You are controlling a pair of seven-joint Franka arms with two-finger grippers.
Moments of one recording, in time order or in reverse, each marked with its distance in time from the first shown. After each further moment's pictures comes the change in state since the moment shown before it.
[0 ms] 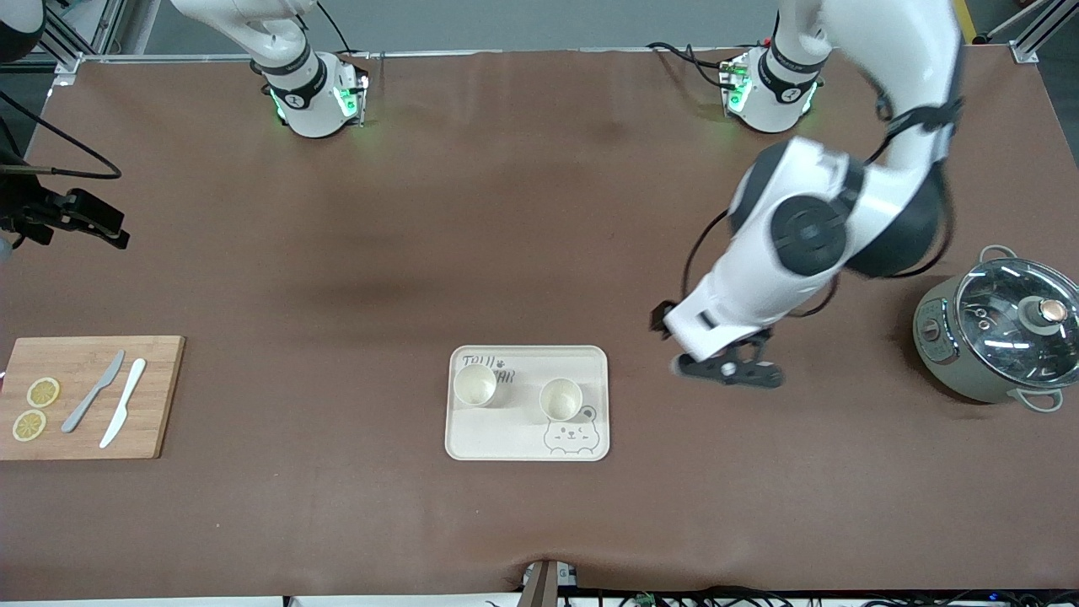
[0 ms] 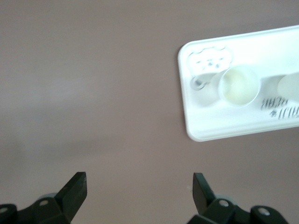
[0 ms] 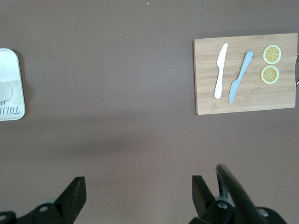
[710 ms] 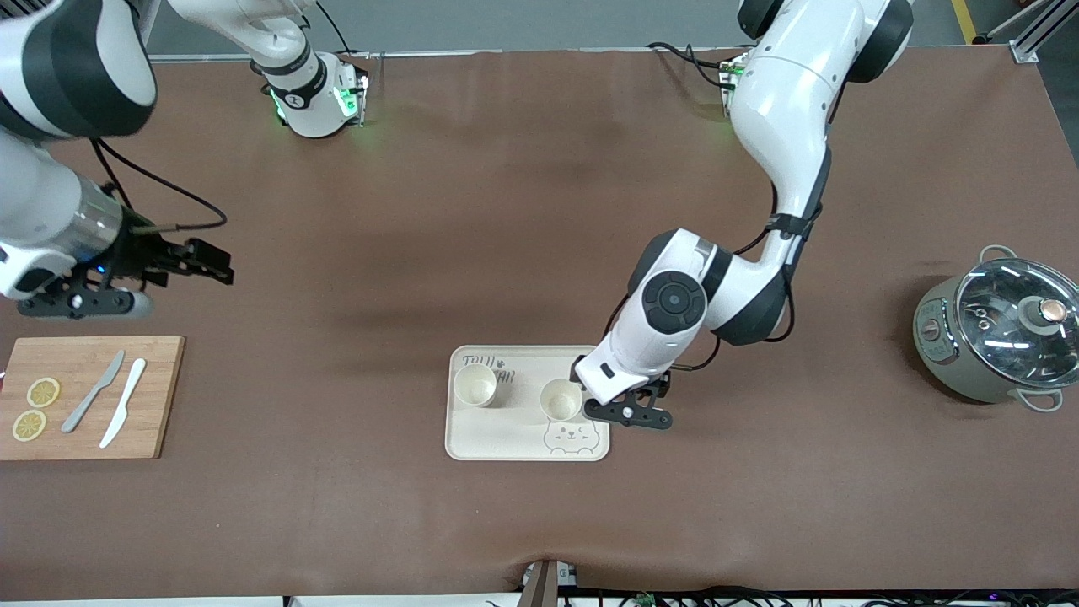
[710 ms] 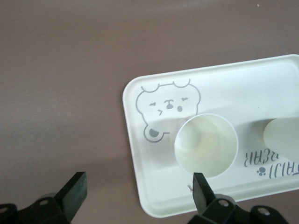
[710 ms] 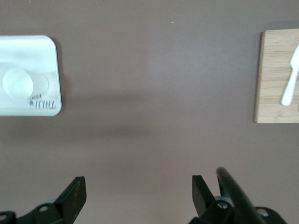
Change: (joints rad) left arm -0.084 0.267 0.001 0.094 0.000 0.321 -0.063; right arm 0.108 0.162 0.009 -0.008 0.119 0.116 0.083
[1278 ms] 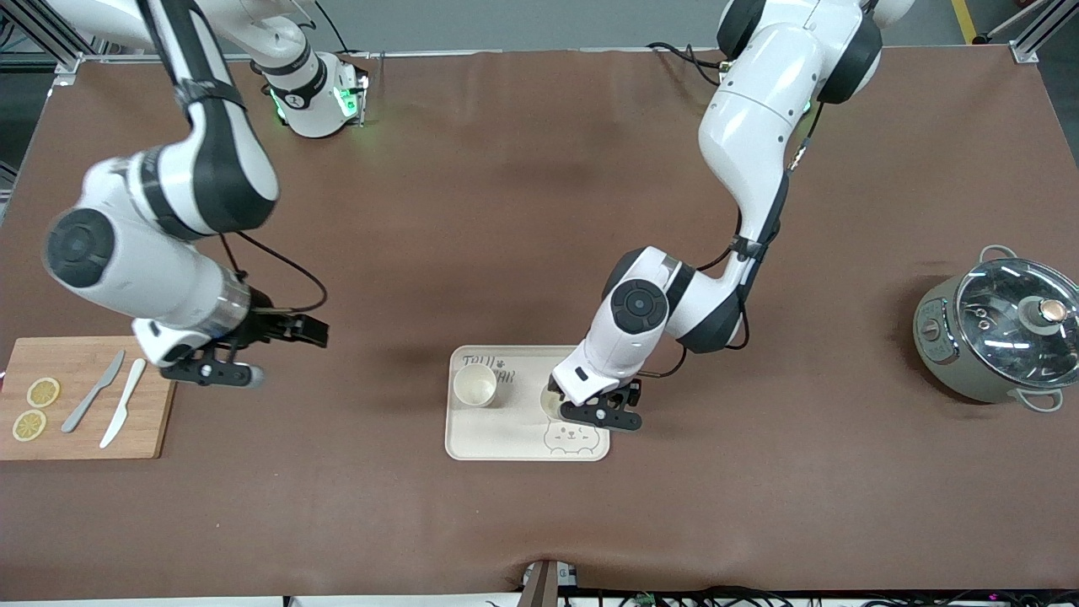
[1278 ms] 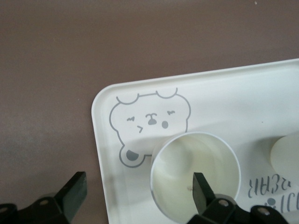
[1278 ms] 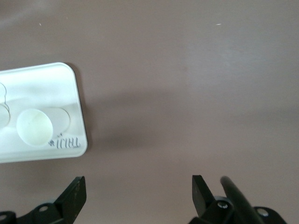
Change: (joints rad) left arm -0.058 0.096 0.043 0.008 0.000 0.163 -0.029; right arm 0.133 0.203 0.003 -0.006 0.058 0.267 0.208
